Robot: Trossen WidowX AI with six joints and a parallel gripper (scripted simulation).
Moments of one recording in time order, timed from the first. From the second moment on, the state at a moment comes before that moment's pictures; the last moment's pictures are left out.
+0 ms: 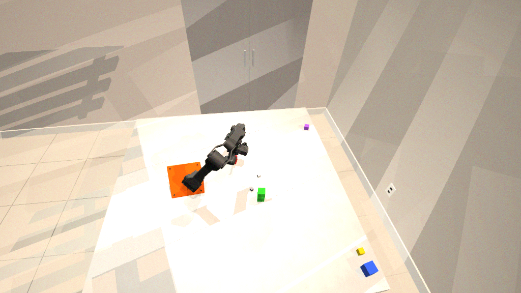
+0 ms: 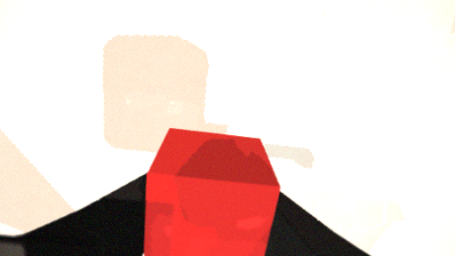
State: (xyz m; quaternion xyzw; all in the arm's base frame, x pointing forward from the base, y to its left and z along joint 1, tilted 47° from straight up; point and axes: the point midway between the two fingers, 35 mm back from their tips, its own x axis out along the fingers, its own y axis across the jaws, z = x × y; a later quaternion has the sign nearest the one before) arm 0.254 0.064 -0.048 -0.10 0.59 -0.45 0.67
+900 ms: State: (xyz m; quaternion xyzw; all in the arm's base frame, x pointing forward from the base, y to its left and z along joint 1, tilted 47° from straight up) arm 0.273 0.102 0.011 -0.10 0.60 -0.43 0.67
